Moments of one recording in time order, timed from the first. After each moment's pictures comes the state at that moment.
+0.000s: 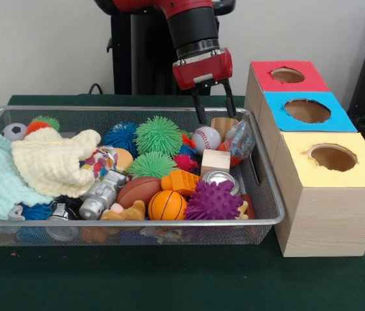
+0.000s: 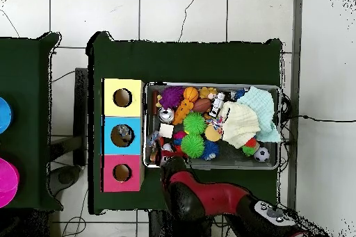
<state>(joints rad) -0.65 -0.57 0.33 2.22 -0.47 -0.48 1.93</state>
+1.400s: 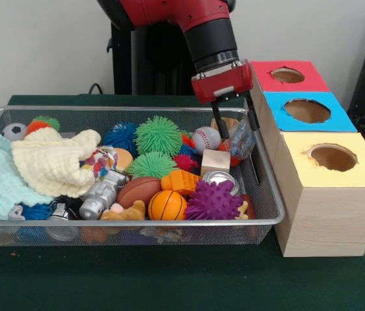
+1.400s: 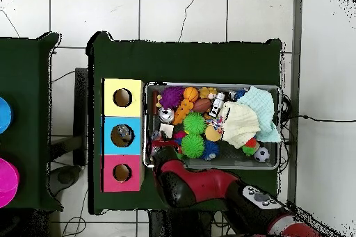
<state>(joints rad) -0.59 -0.52 0.36 2.13 -0.47 -0.48 1.93</state>
